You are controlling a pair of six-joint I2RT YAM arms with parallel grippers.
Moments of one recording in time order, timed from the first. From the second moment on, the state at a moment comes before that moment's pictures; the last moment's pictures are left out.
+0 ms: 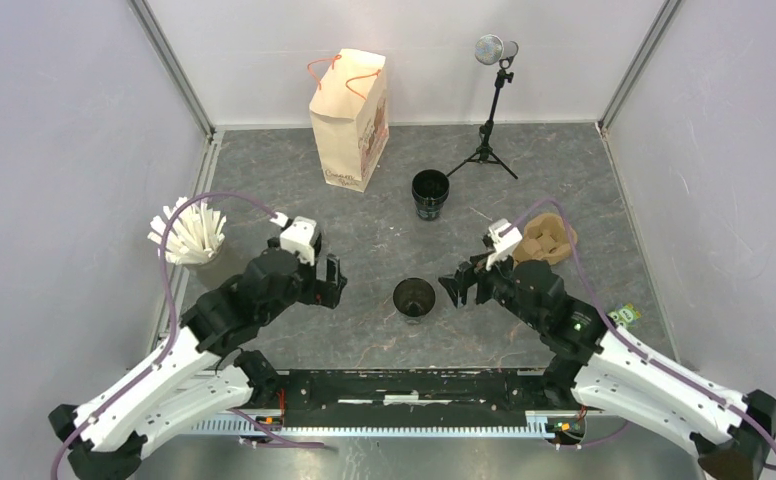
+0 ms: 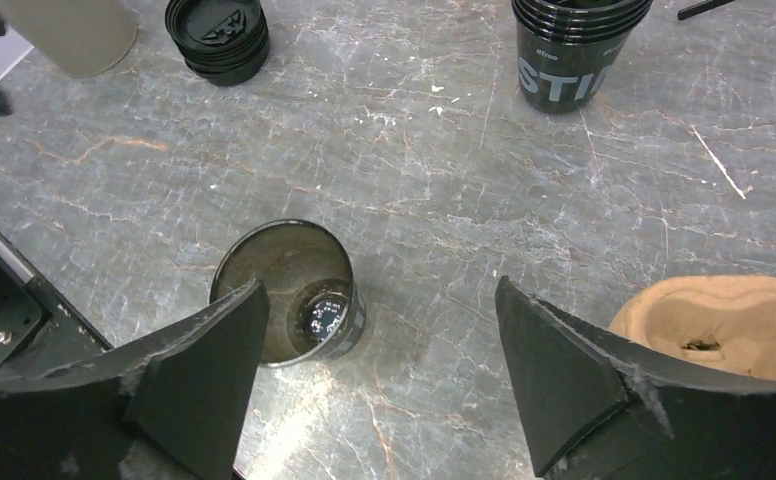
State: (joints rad) left arm -0.81 0.63 0.77 -0.68 -0.29 -0.35; right arm 0.88 0.71 0.54 -0.14 0.19 0.26
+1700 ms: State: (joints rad) left arm -0.42 1.76 1.27 -0.67 -0.31 -0.18; right arm 0.88 0.35 0.39 -0.27 0.20 0.20
